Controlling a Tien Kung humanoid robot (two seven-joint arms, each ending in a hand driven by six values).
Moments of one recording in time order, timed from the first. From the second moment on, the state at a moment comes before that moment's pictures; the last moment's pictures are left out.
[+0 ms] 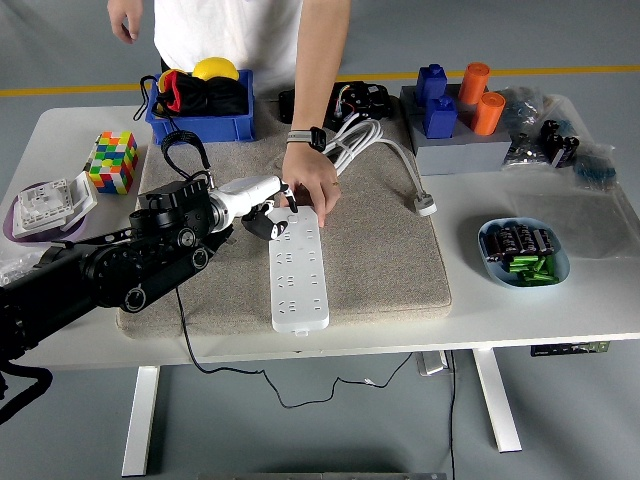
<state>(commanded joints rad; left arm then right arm) -0.93 0.15 -0.40 -0.80 1.51 -0.04 0.19 0.03 -0.23 1.13 0.20 -0.65 -0.05 -0.15</state>
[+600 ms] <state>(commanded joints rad) -0.74 0.26 -0.83 -0.97 1.66 -0.02 0.17 0.03 -0.23 1.15 0.20 -0.67 -0.05 -0.15</state>
